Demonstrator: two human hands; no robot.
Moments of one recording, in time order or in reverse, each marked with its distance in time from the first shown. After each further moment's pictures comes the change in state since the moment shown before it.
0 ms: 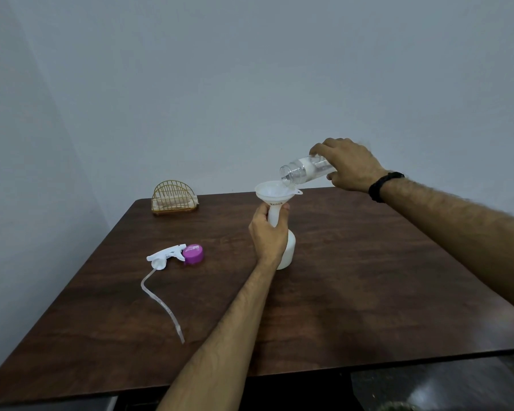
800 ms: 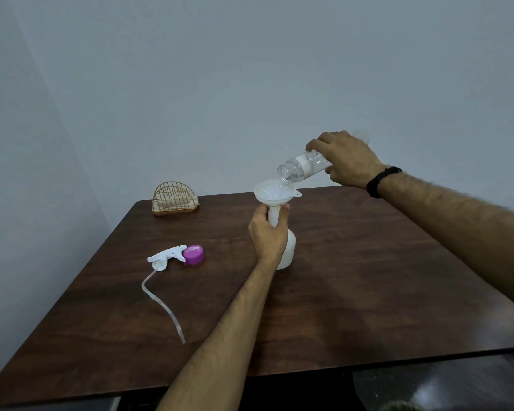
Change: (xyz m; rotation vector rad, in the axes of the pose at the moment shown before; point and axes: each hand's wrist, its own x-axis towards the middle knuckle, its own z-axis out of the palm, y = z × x) left_hand 0.001 0.001 0.000 0.000 0.000 -0.010; right_hand 0.009 0.003 0.000 -0.058 0.050 -0.086
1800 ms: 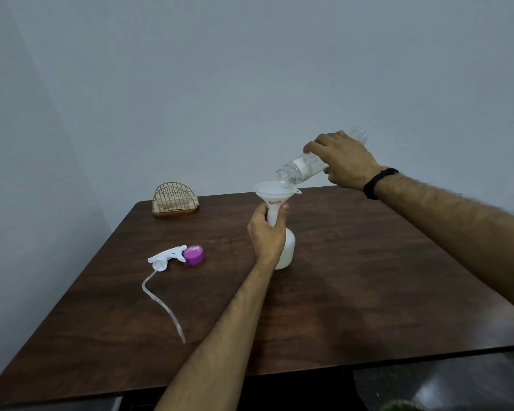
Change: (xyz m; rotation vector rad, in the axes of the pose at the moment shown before) left_hand 0.000 -0.001 -0.003 0.020 -0.021 0.033; right_hand 0.000 0.001 0.006 -0.052 -0.007 -0.044
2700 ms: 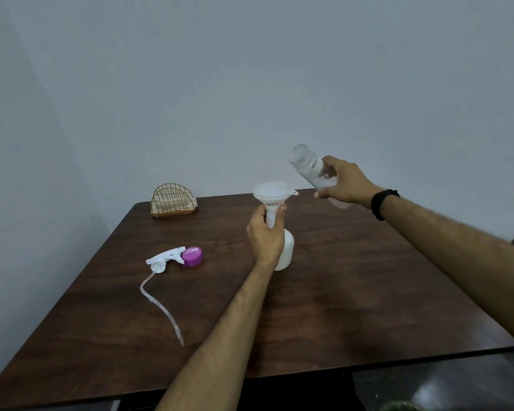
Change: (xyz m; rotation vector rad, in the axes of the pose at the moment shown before) left_hand -0.001 0.001 0.000 -0.025 0.003 -0.002; right_hand -0.030 -0.011 0.020 0.781 -0.129 0.530
